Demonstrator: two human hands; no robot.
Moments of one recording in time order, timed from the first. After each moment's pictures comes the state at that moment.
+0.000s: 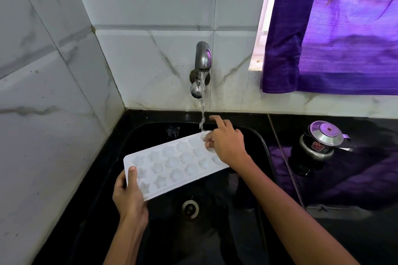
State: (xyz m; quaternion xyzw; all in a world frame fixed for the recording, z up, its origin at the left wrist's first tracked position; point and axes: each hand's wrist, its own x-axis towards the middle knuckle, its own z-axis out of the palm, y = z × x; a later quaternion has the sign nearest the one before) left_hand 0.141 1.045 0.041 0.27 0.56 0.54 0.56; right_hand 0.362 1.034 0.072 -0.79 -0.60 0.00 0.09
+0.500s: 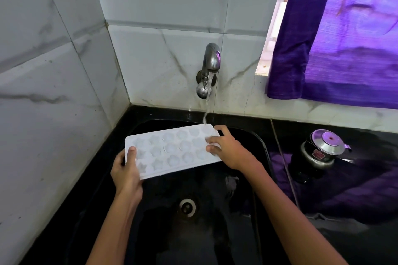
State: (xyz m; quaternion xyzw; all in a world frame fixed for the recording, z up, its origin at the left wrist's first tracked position) left_hand 0.141 1.076 0.051 0.28 0.55 0.55 0.56; right_hand 0.371 1.021 0.074 -0.75 -0.60 0.22 0.18
